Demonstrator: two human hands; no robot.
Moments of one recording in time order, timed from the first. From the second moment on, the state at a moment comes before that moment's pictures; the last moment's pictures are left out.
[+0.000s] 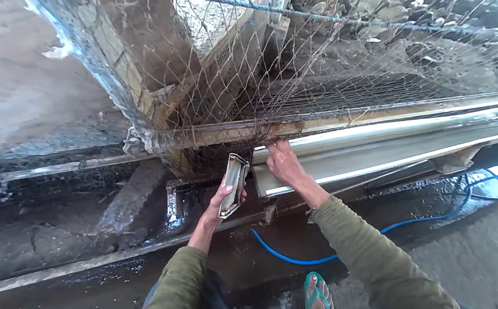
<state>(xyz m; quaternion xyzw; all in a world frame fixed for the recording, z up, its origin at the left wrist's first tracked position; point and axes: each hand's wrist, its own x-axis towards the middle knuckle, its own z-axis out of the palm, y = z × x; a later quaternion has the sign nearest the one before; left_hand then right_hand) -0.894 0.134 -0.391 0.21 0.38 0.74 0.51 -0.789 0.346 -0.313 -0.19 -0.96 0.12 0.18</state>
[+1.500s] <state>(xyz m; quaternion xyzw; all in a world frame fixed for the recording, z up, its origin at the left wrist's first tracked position) -0.891 0.126 -0.373 0.17 0.35 0.66 0.65 -0.800 0.313 -0.319 -0.11 -0.92 0.36 0.12</state>
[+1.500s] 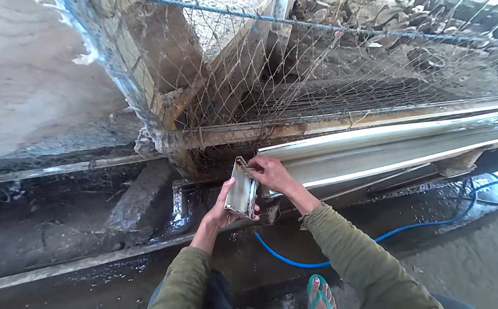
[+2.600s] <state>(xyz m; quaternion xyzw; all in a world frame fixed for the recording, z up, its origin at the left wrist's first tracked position) -0.865 0.180 -0.402 0.20 0.61 0.62 0.46 -0.800 0.345 -0.287 -0.16 -0.94 0.28 -0.06</state>
